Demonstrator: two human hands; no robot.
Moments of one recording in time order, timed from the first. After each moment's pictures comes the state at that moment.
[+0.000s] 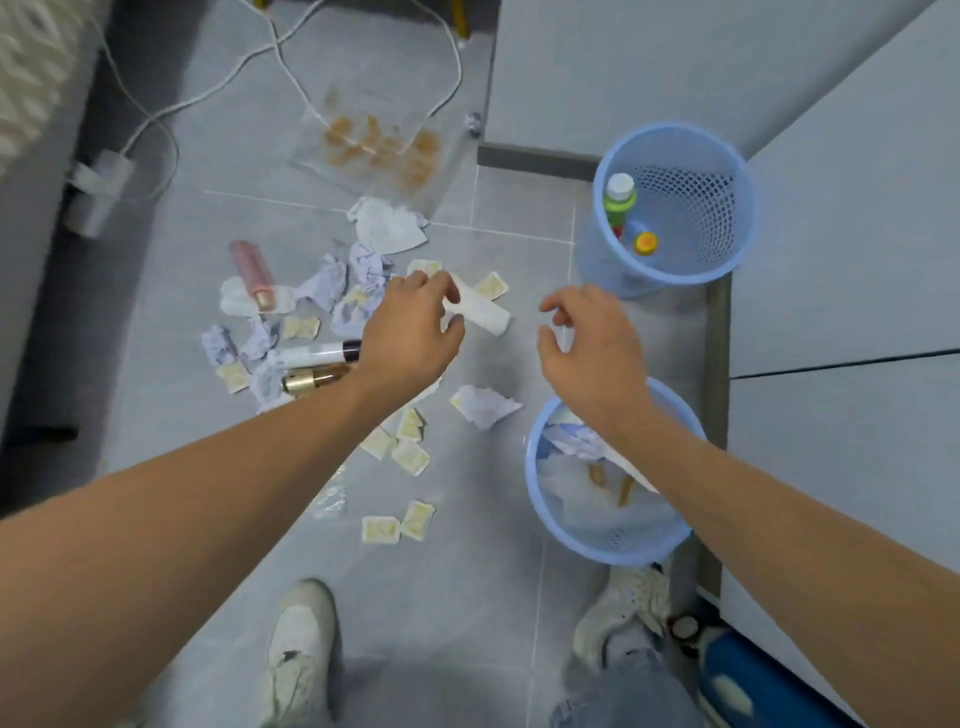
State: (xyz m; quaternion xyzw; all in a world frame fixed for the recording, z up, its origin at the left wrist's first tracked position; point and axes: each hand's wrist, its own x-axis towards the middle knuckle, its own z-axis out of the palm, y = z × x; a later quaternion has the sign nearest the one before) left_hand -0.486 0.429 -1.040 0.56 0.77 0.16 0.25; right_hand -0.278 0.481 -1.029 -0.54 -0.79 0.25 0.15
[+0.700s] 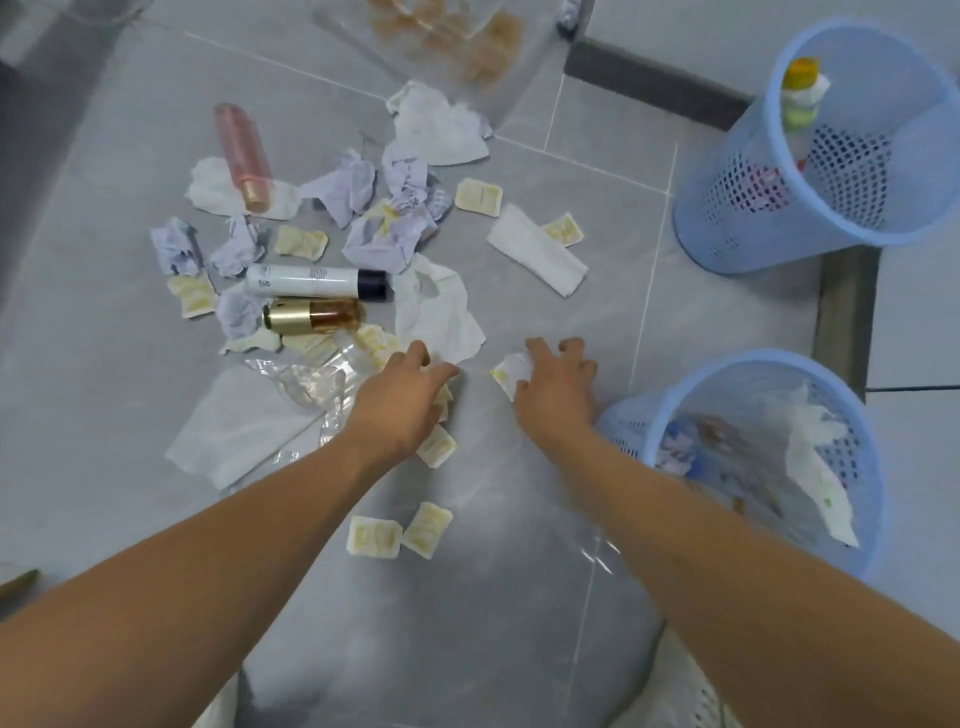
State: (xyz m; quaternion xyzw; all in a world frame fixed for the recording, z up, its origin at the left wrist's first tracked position) left_hand -0.512 0.305 -1.285 0.60 0.74 -0.02 0.31; right_hand -0.344 0.402 -1.279 -0.62 -0.73 0.25 -0.14
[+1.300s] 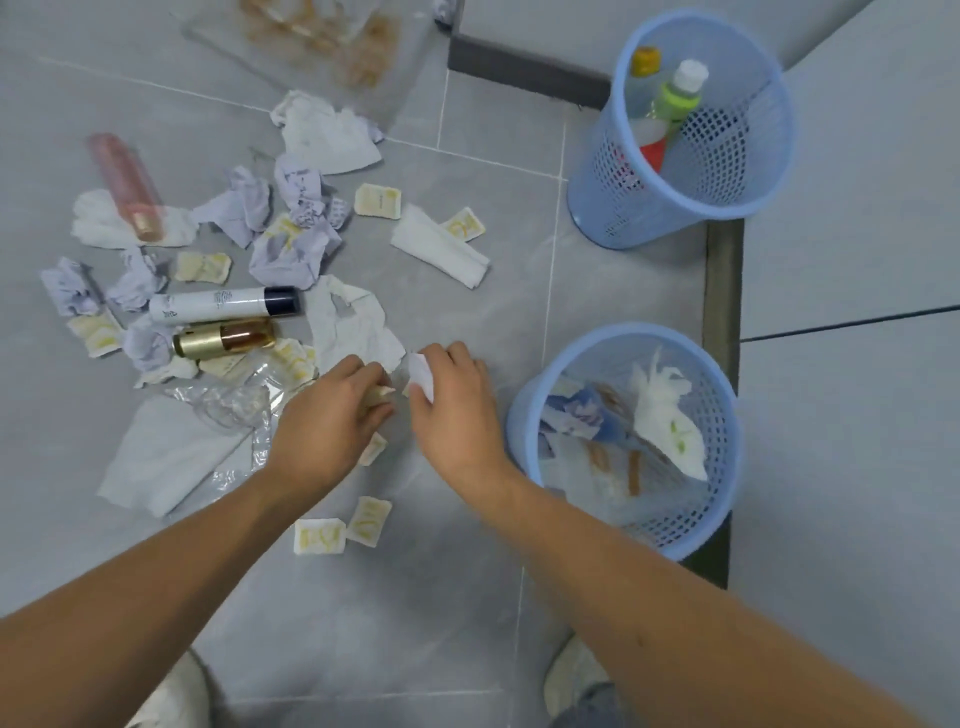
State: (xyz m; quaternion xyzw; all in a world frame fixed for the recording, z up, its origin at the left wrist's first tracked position) left_hand -0.488 0.307 -1.206 0.60 0.73 0.15 0.29; right_hand -0.339 0.365 -1.186 -0.56 -0.77 0.31 0.04
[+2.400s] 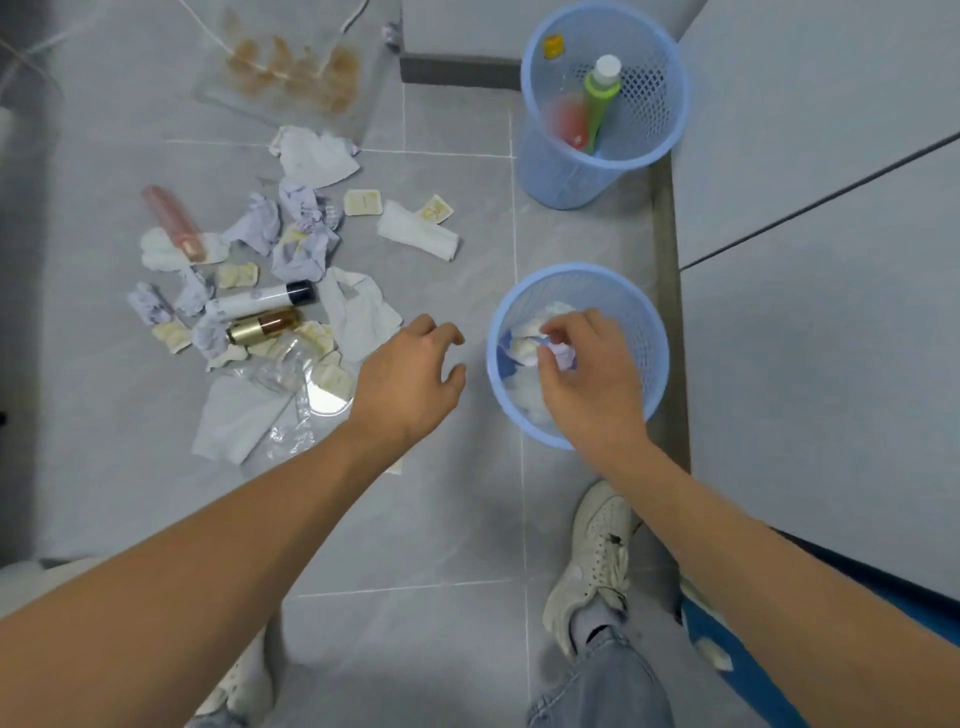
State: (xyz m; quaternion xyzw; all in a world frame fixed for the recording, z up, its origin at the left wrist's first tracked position) left_hand -0.400 0.306 -1.051 0.62 0.72 0.09 0.29; right_hand -0.197 0.340 -1.031 -0.62 -0.72 0.26 0.15
